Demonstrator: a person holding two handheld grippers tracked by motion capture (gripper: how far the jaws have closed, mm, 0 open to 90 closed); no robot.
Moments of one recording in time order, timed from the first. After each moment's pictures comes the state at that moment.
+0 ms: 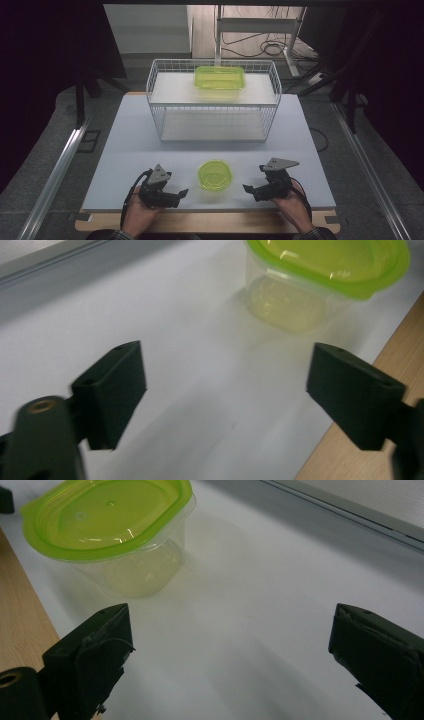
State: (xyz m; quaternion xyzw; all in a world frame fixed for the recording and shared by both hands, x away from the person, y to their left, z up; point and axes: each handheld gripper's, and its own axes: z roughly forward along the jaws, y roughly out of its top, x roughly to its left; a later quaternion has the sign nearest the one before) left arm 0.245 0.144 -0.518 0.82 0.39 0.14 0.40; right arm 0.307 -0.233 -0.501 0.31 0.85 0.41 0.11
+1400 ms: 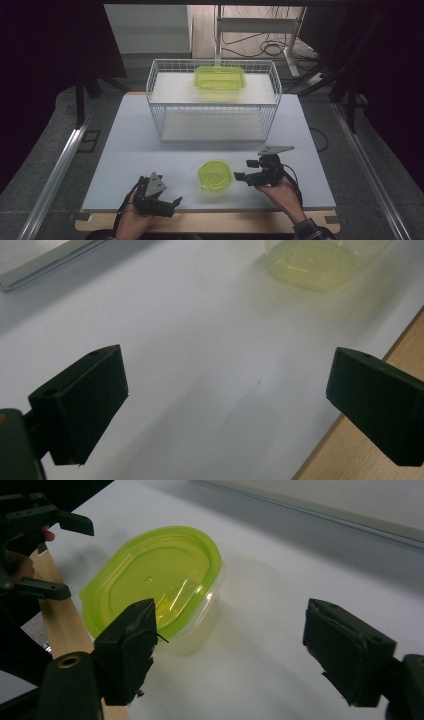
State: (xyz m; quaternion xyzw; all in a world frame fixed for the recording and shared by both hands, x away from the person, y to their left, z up) left arm 0.230 0.153 -0.530 0.83 0.37 0.20 0.37; right arm 0.333 -0.210 -0.481 0.35 0.83 0.44 0.01
